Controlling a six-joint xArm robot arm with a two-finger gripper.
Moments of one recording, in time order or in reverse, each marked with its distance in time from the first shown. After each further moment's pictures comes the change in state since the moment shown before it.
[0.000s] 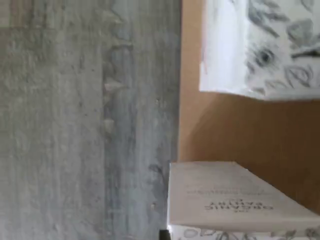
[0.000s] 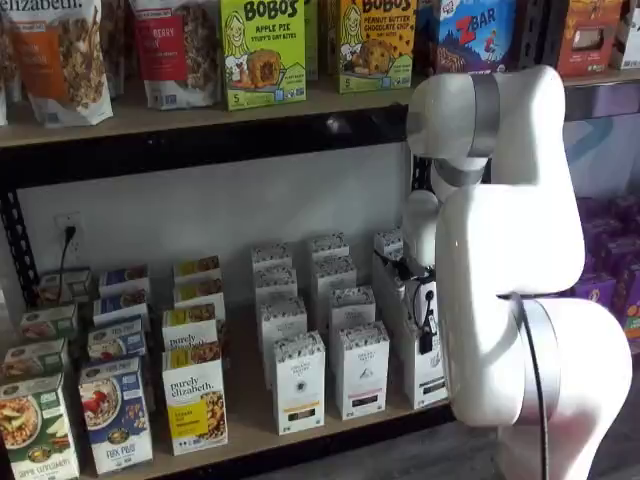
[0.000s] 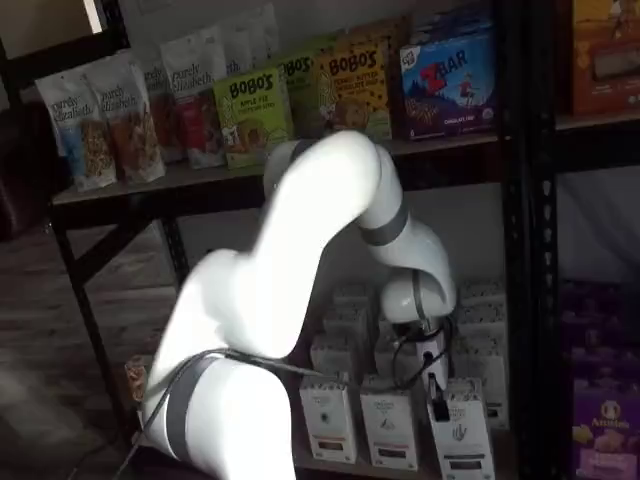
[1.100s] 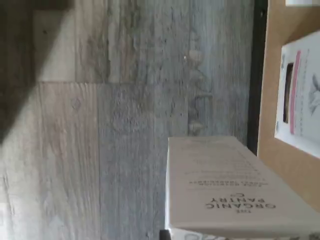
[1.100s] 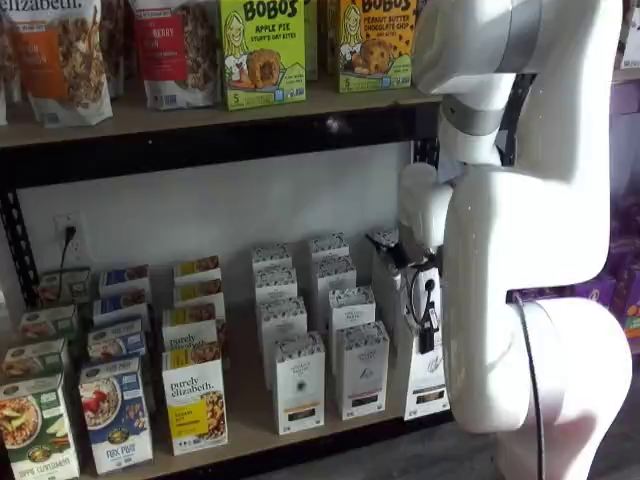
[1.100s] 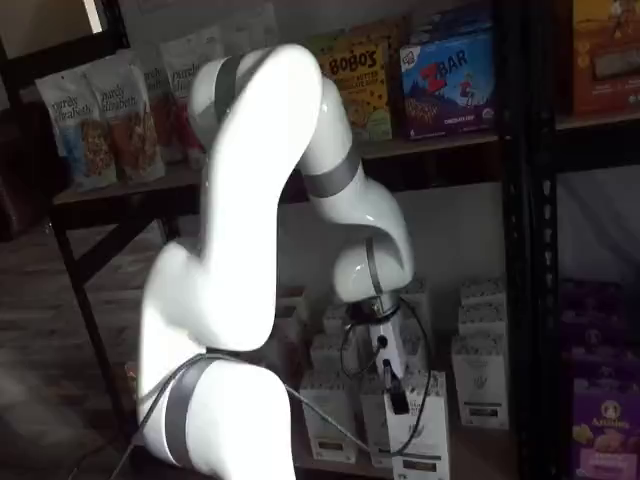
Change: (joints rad) arm 0.076 -0.523 0.588 -0.075 -0.044 0.152
